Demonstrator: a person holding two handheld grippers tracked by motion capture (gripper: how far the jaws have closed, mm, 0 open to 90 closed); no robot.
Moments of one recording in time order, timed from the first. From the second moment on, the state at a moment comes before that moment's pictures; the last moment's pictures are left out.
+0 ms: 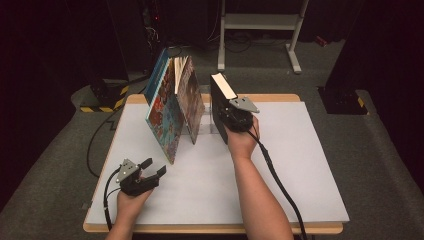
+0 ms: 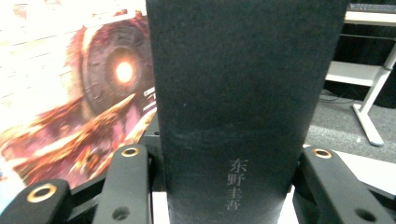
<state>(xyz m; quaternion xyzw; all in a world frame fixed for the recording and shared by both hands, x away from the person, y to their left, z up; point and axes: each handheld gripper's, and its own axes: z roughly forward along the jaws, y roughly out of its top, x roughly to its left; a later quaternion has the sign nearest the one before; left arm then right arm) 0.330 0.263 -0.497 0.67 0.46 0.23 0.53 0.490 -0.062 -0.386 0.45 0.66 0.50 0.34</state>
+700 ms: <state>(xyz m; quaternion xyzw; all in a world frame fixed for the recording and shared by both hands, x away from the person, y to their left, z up) 0.331 0.262 -0.497 0.67 0.46 0.23 0.53 0.542 -0.048 -0.396 0.46 0.65 0.50 0.34</state>
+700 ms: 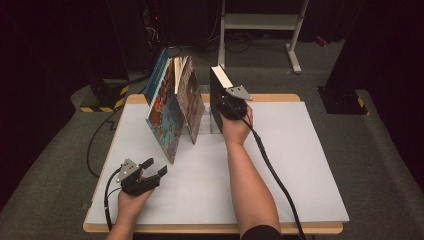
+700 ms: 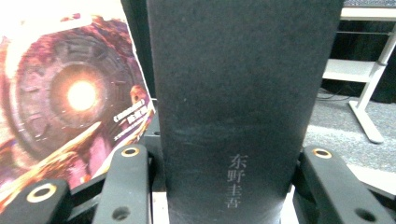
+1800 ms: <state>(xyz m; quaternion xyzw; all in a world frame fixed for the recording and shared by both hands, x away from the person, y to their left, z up) 0.329 0.255 -0.495 0.69 0.45 0.24 0.52 0.499 -0.075 -0.417 0.46 0.68 0.51 0.26</state>
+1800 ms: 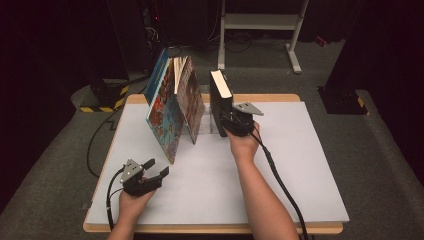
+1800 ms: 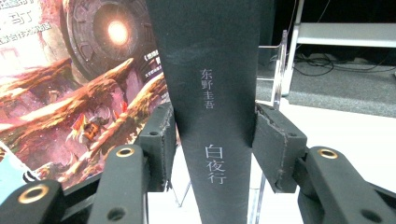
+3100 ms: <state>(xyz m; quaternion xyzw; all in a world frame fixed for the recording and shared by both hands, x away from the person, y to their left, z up) 0.334 0.255 -0.496 0.69 0.45 0.23 0.52 0.504 -0.044 -0.404 0.49 0.68 0.50 0.24</state>
